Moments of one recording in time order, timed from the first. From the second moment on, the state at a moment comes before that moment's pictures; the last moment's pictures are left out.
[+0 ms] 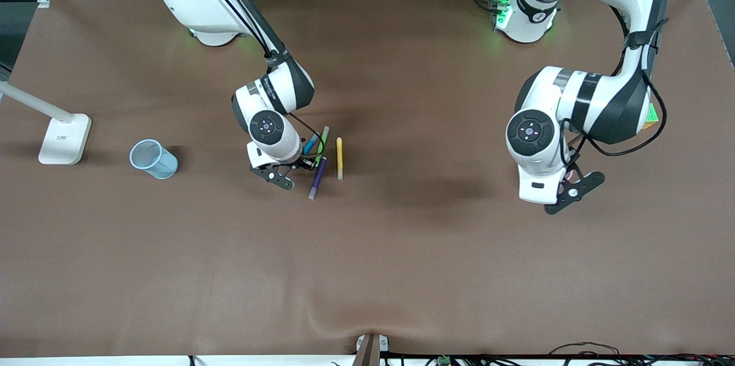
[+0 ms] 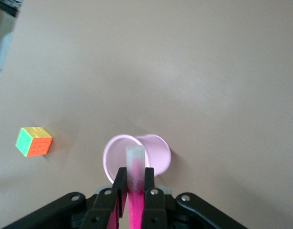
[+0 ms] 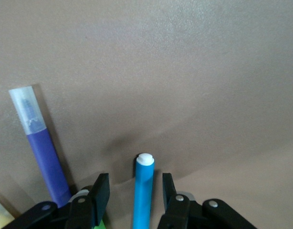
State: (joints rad) left arm -0.37 0.41 0.01 -1.66 0.52 1.78 -1.08; right arm 0.58 0.56 -0.03 -1.92 0.09 2.35 0.95
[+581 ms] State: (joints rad) left arm -0.34 0.33 0.01 -1.83 0.75 1.84 -1.39; right arm 0.58 0.57 -0.03 -1.93 0.09 2.35 0.96
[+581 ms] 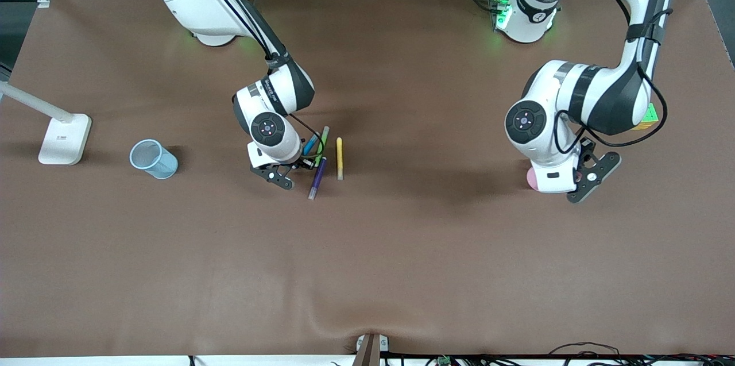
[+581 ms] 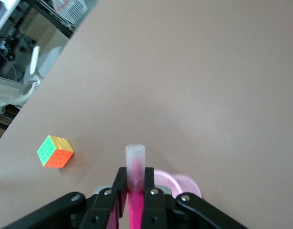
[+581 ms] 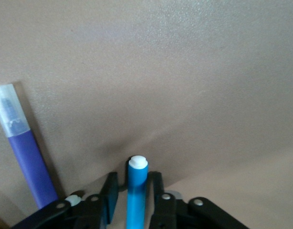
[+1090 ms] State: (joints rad) left arm -0.34 0.38 0.00 -1.93 0.95 1.88 -1.72; right arm 0.54 0.53 -0.05 -1.89 0.09 2.26 0.91
